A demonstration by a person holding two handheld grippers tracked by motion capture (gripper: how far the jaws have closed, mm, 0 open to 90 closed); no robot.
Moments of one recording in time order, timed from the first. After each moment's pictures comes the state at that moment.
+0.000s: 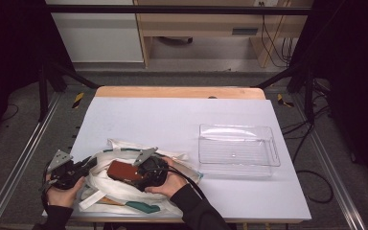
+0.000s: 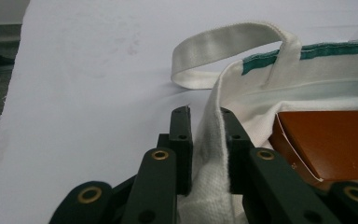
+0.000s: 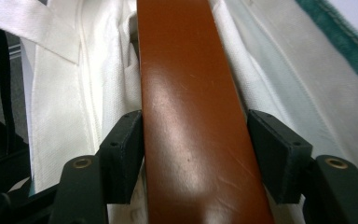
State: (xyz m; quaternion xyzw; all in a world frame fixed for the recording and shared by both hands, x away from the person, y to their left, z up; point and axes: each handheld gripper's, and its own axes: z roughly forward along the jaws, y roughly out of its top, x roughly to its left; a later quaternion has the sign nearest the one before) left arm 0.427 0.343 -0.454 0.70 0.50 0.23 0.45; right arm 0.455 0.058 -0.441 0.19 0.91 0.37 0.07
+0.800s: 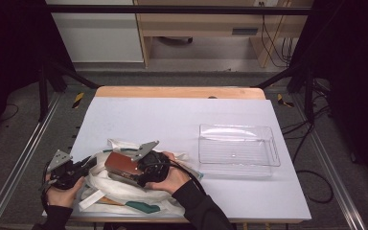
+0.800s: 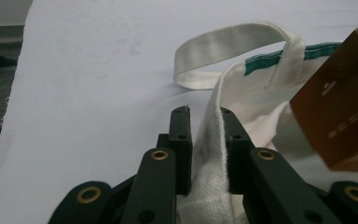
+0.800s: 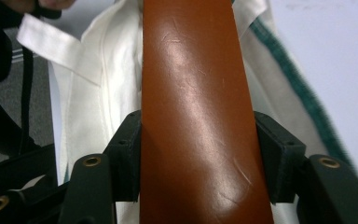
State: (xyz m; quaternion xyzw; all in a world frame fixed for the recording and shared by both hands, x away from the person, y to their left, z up) left arm 0.427 0.344 -0.453 0.70 0.50 0.24 0.44; right arm 0.453 0.050 -0.405 0.17 0.90 0.38 0.08
